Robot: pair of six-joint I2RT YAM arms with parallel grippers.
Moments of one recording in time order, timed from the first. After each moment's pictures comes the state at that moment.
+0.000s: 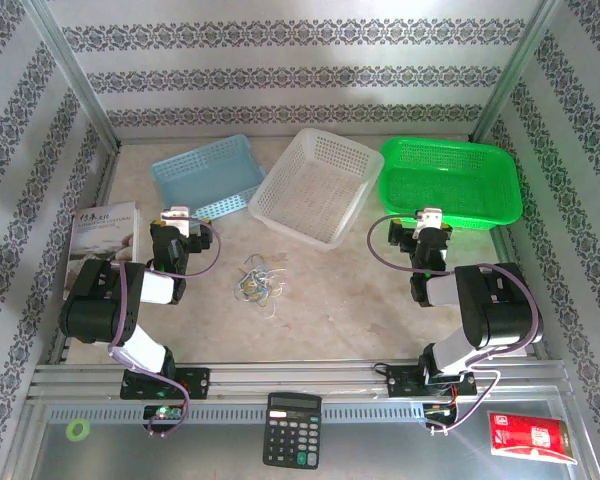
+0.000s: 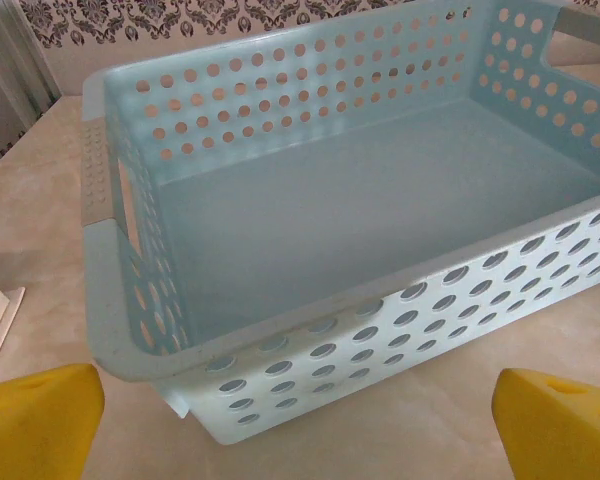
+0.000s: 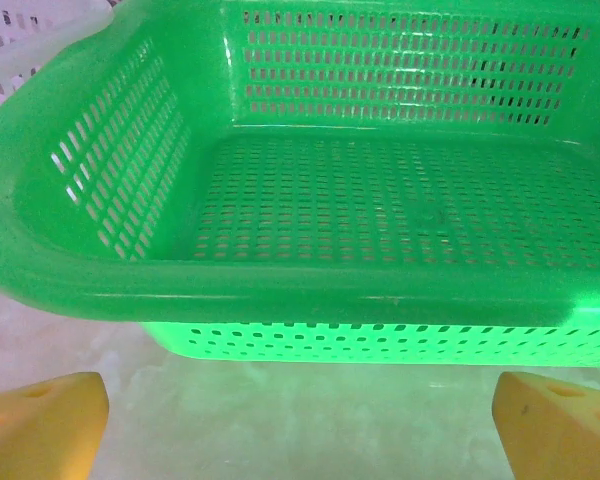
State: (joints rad) left arm -0.03 1.59 0.37 0.90 -0.16 0.02; right arm 0.04 1.54 0.32 0.89 0.18 0.05
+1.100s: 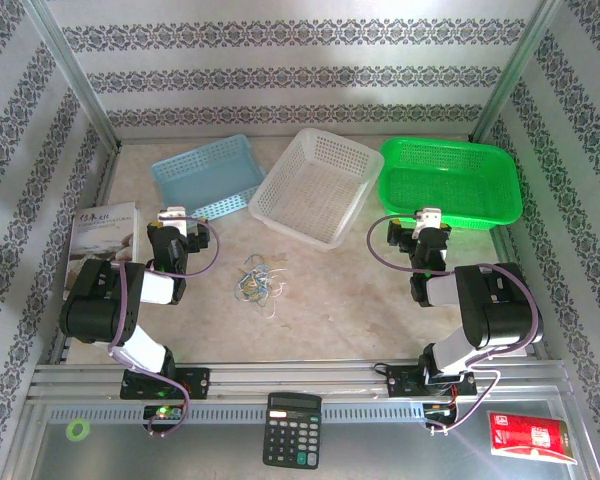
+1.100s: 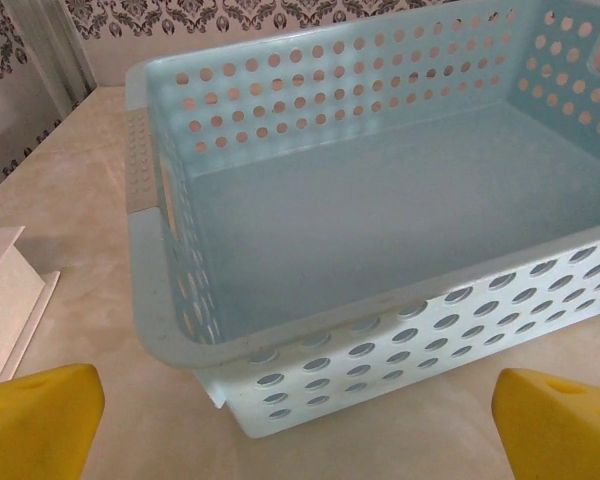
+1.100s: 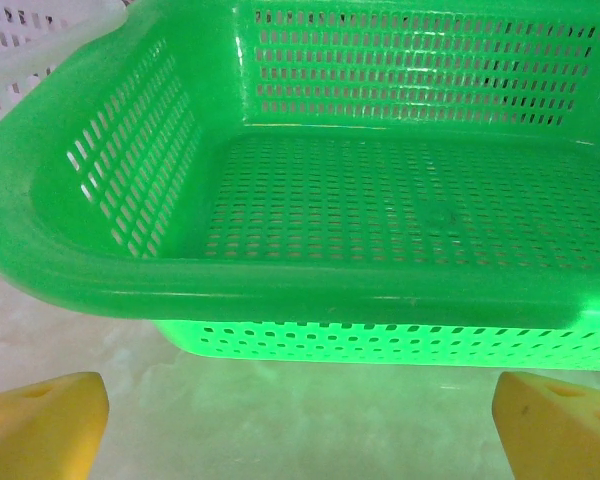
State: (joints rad) left arm -0.03 1.59 0.37 0.90 -0.22 -0.01; right arm 0.04 1.54 0.32 0.89 0.17 0.05
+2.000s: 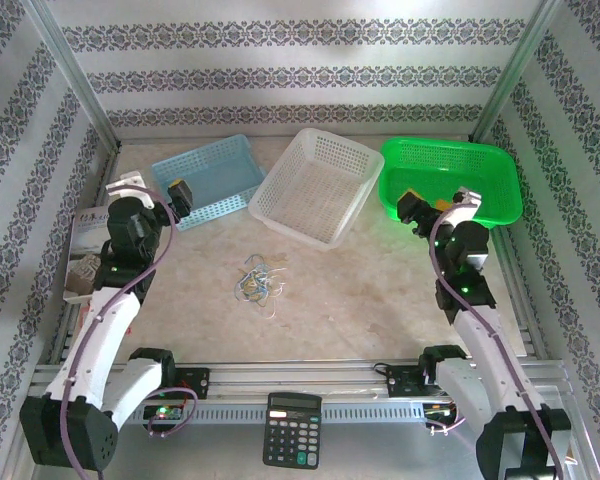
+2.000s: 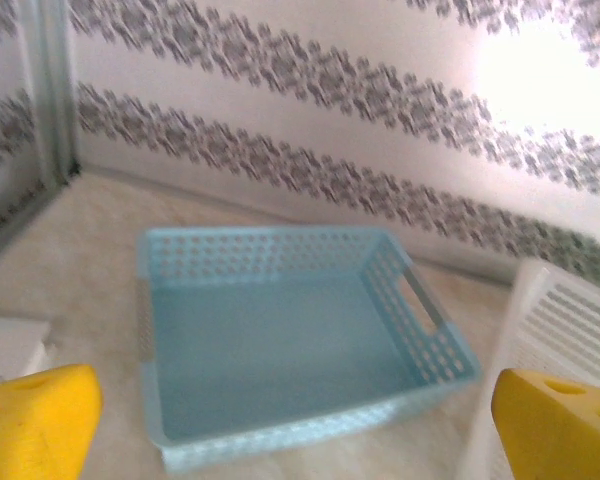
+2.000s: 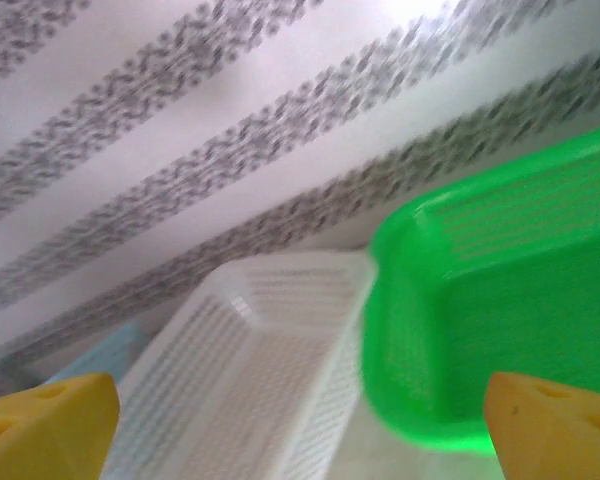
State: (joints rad) left arm -0.03 0.91 0.79 -0.15 -0.09 -0.33; right arm 0.05 0.79 0.52 0.16 -0.17 0.58
